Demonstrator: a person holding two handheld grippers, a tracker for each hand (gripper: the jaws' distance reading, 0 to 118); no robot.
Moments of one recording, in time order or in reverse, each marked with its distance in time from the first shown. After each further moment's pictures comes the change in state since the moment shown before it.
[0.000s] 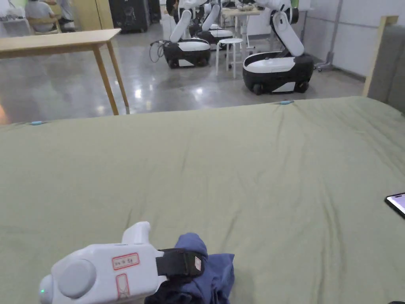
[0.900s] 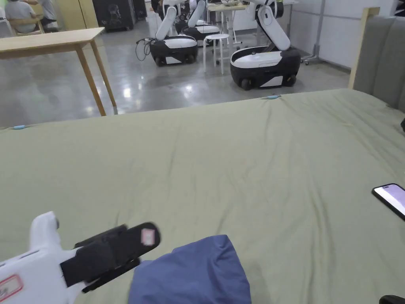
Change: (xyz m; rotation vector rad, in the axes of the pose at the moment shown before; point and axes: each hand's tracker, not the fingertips) left arm 0.024 0.006 0.122 0.335 -0.259 -0.025; right arm 0.011 -0.004 -0.007 -0.007 -0.010 -0.031
